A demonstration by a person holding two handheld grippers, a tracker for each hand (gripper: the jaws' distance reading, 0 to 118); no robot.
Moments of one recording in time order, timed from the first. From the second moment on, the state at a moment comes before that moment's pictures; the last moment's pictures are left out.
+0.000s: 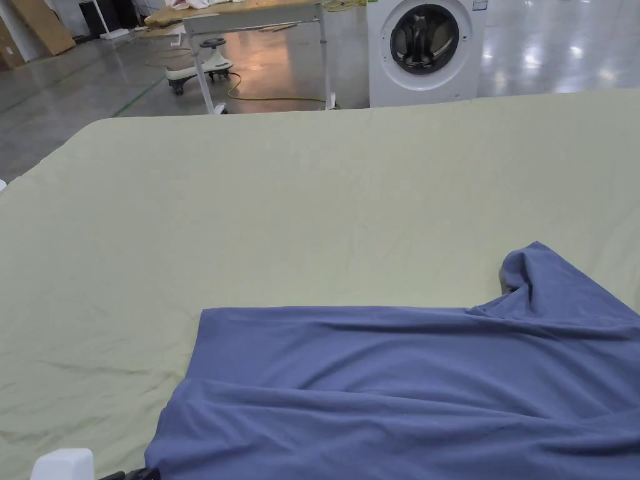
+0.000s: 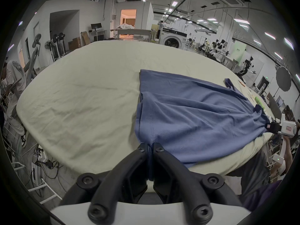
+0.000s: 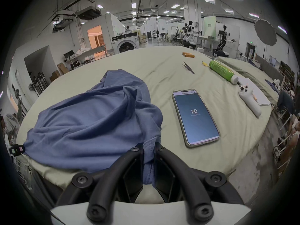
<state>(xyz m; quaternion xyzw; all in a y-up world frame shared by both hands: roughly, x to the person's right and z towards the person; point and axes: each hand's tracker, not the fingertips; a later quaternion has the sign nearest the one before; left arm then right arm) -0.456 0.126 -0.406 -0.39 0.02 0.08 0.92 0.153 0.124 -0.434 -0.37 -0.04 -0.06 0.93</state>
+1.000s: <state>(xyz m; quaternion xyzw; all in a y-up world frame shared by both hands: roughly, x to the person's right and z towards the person) -0.347 0.236 -0.346 -0.08 0.01 0.00 1.00 0.087 0.203 -0.404 -0.16 0.13 -0.03 0.98</state>
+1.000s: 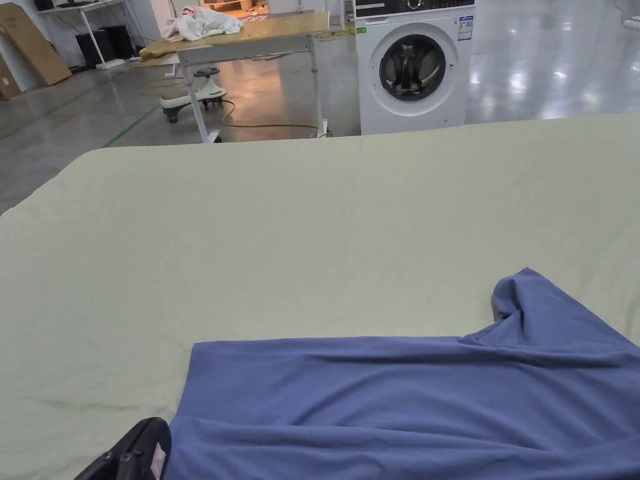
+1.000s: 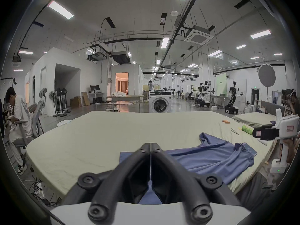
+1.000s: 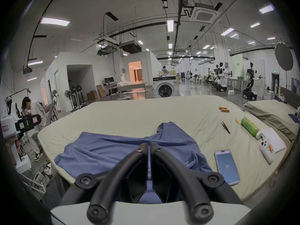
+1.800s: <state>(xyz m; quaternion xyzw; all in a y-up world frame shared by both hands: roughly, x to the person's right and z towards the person) -0.472 0.144 -0.656 -0.39 0.05 0.10 0.92 0.122 0.188 -0.405 -0.20 0.08 -0.06 0.98</state>
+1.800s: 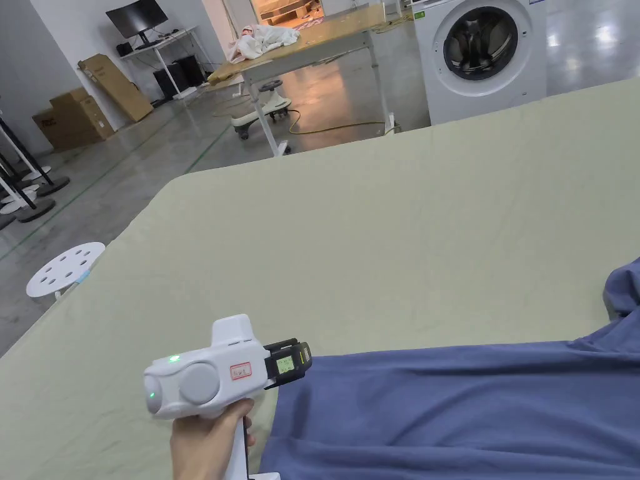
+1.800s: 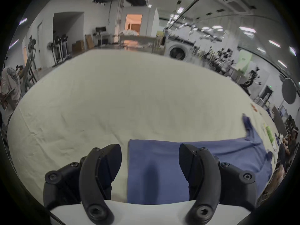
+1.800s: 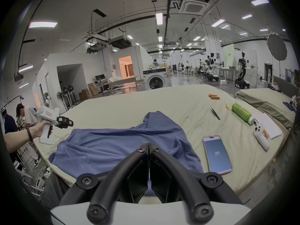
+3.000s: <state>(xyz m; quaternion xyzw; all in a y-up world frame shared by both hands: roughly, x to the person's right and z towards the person) -0.417 0.104 -0.704 -0.52 0.07 -0.04 0.85 0.164 0.126 -0.747 -0.53 0.04 0.02 0.85</state>
